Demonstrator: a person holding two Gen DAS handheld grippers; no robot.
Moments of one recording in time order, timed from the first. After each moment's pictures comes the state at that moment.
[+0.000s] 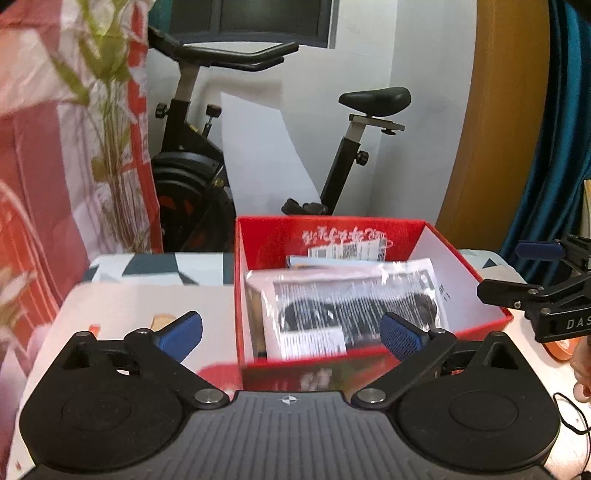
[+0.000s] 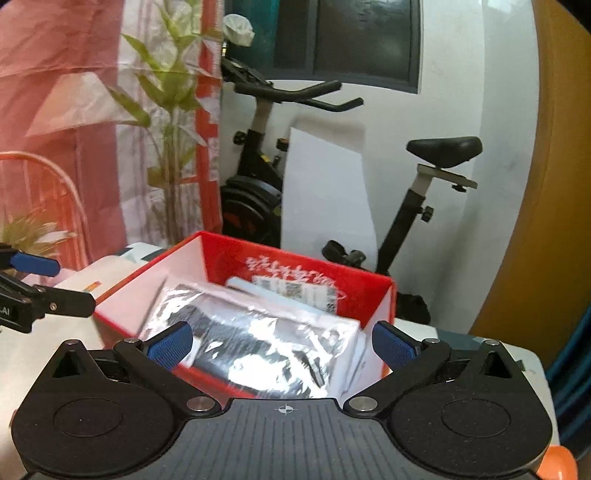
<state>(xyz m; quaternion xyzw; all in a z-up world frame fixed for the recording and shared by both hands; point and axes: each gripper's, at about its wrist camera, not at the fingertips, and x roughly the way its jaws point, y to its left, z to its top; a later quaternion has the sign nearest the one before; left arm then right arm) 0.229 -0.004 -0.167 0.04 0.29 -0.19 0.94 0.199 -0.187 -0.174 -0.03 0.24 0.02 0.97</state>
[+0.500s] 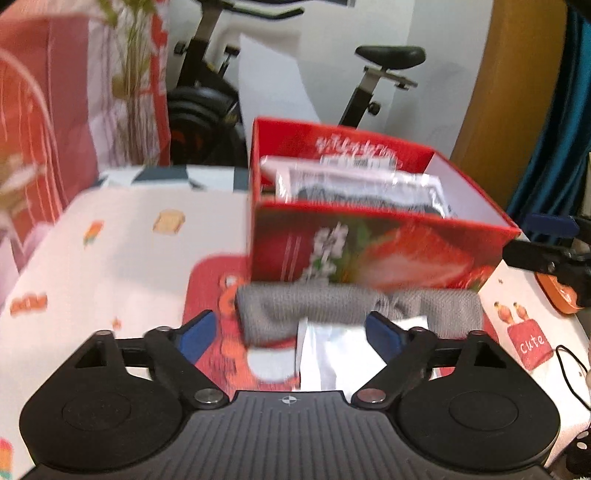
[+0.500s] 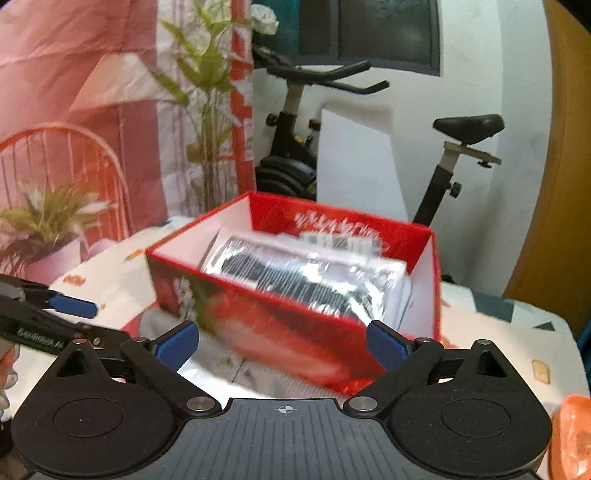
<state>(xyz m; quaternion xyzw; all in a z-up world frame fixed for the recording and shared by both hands) 0.182 0.029 -0.234 0.01 0.35 -0.18 0.92 0.152 -0.155 -0.215 -0.02 0.26 0.05 0.96</state>
